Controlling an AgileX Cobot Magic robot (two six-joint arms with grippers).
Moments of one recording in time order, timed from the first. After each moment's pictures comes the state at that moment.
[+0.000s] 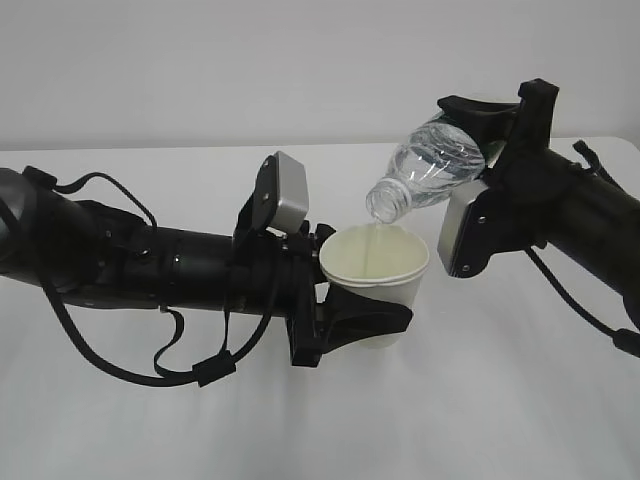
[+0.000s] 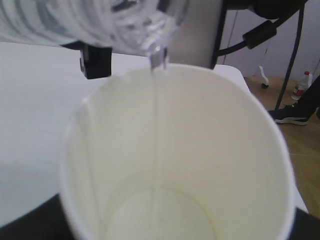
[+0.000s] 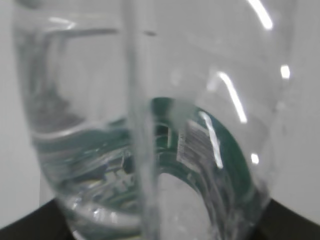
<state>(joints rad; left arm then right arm) -0.55 2.04 -0.97 1.16 -1.06 -0.64 0.24 1.78 -0.64 -0.32 -1.12 -1.44</state>
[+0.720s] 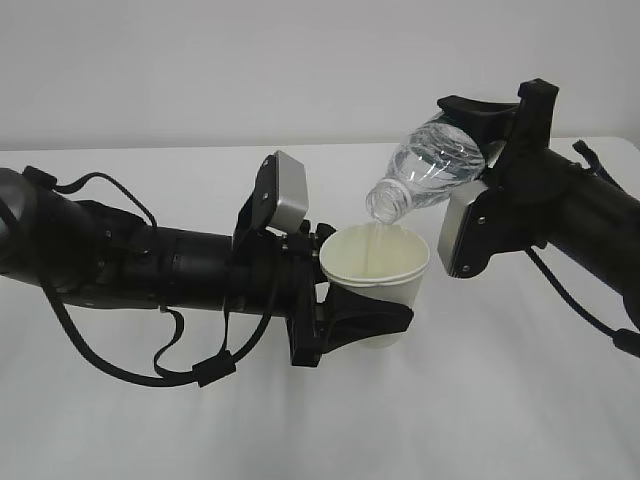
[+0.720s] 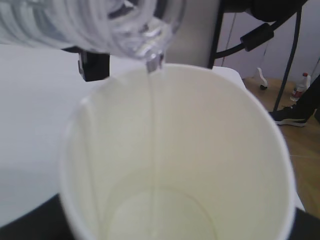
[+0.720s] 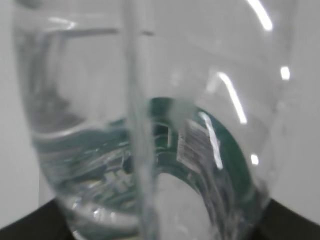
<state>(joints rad) -0.55 2.04 -0.97 1.16 -1.06 -0.64 0.24 1.78 -0.64 -0.32 -1.12 -1.45</state>
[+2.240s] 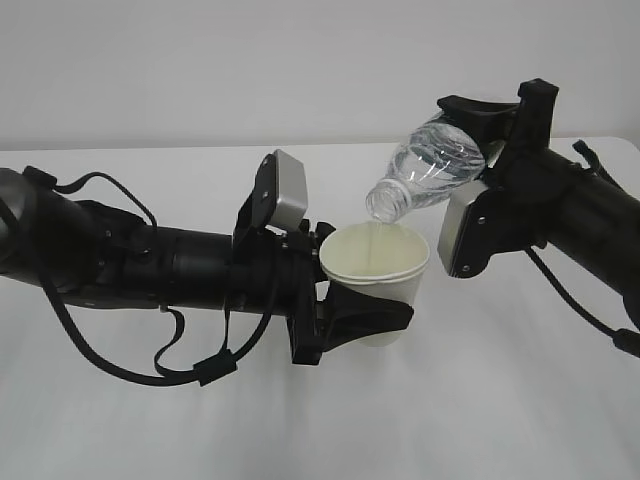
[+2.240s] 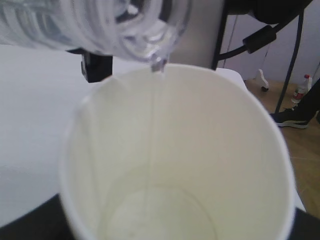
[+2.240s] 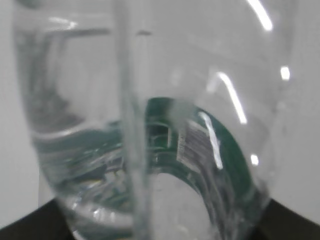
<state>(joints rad) -0.55 2.04 -0.97 1.16 -1.07 -0.64 0.24 1.78 -0.64 -0.32 -1.12 -1.45</state>
